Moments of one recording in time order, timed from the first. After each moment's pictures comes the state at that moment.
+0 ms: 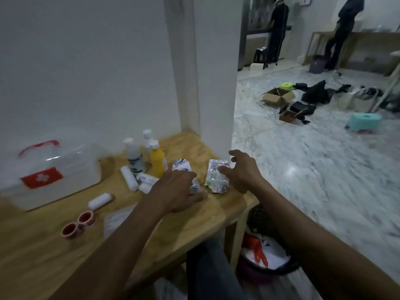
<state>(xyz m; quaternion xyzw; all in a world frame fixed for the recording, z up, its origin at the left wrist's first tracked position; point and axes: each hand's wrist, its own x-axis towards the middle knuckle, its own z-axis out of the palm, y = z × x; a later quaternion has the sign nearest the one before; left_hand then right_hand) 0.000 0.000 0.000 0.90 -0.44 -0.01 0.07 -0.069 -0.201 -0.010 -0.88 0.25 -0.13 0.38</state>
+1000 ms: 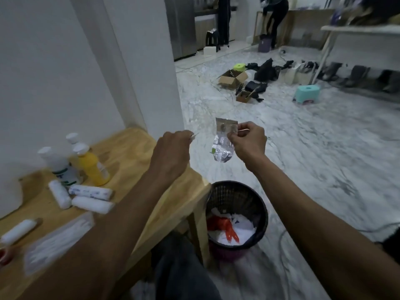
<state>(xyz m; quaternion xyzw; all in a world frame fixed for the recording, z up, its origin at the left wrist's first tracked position) -0.028 -0.138 0.020 0.84 -0.47 0.12 0.24 -0.133 -0.305 -0.005 -0.67 0.41 -0.37 0.50</state>
